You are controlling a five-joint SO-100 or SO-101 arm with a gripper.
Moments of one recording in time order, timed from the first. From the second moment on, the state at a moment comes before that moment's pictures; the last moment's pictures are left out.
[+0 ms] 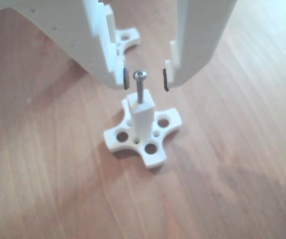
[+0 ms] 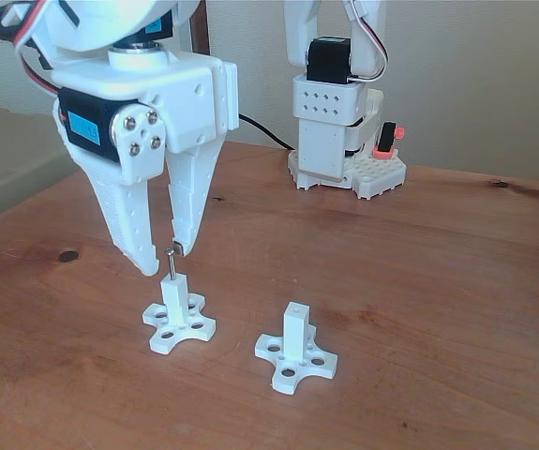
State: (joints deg) arm 8.6 82.4 85.9 78.7 2.4
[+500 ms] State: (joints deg) arm 8.9 82.4 85.9 78.7 2.2
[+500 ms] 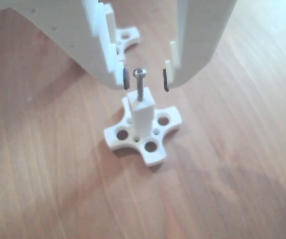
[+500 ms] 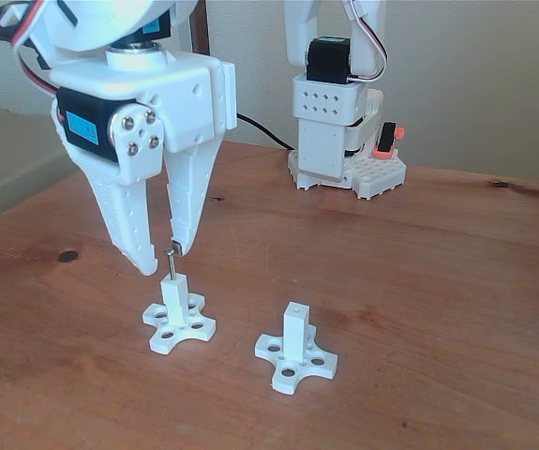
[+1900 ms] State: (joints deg) arm 8.1 81.5 85.9 78.7 1.8
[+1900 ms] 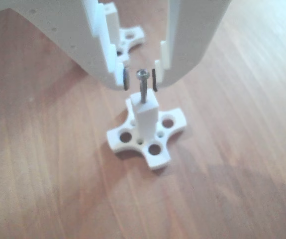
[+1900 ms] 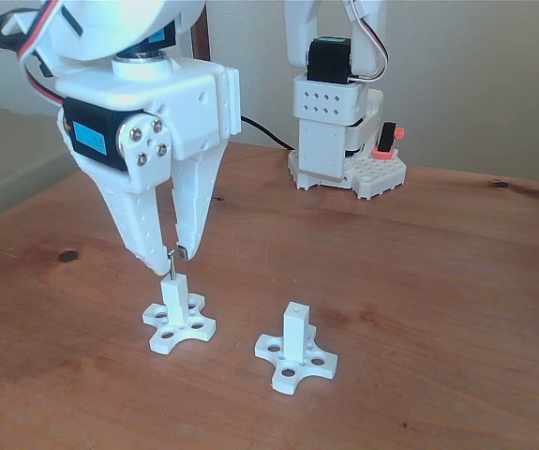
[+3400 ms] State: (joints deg) arm 8.1 81.5 83.2 76.7 1.2
